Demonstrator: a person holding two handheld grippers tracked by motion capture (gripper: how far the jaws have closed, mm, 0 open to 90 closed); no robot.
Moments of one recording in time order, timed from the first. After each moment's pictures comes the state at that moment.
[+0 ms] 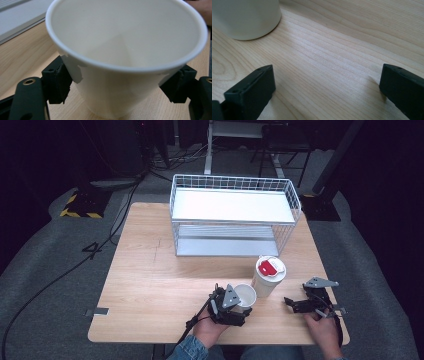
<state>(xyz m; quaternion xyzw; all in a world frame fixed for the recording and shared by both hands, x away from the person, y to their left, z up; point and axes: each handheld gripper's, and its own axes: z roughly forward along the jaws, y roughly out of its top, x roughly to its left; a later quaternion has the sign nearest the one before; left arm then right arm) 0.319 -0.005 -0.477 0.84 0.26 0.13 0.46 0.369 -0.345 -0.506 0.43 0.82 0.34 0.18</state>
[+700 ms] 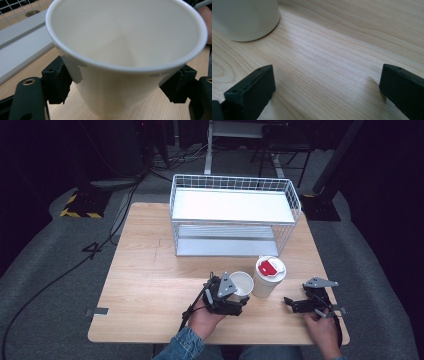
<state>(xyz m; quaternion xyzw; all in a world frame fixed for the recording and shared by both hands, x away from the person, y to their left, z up) 0.331 0.010 -0.435 0.83 0.26 0.15 0.47 0.368 -0.343 -0.506 0.43 0.81 0.34 0.19</state>
